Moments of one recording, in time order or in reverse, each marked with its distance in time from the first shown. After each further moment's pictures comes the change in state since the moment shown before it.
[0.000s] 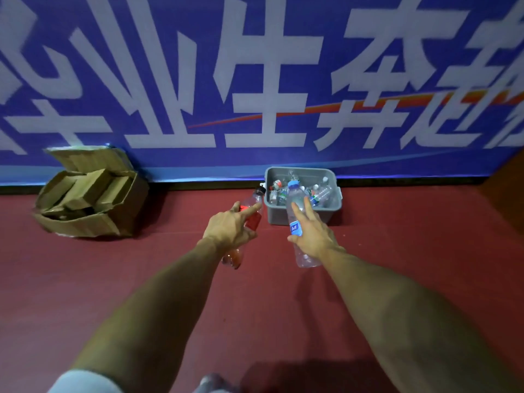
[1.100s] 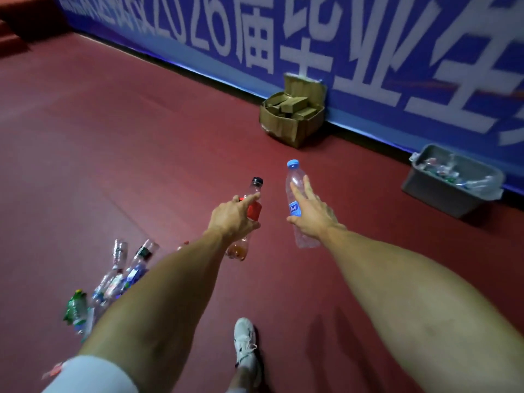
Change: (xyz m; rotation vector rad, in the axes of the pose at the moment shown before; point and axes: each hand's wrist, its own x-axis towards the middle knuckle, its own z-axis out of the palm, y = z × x) left_hand -0.801 0.067 0.217 -0.208 0.207 -0.753; right_hand -0.628 -0.162 0.235 -0.148 -0.227 -0.690
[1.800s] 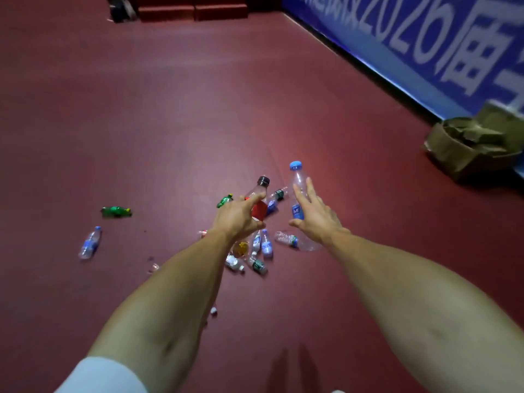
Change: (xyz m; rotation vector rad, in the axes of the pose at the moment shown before) left_hand -0.491 -0.302 0.013 -0.191 0.178 -0.567; right_hand -0.250 -0.396 0.224 -0.188 -0.221 -0.587
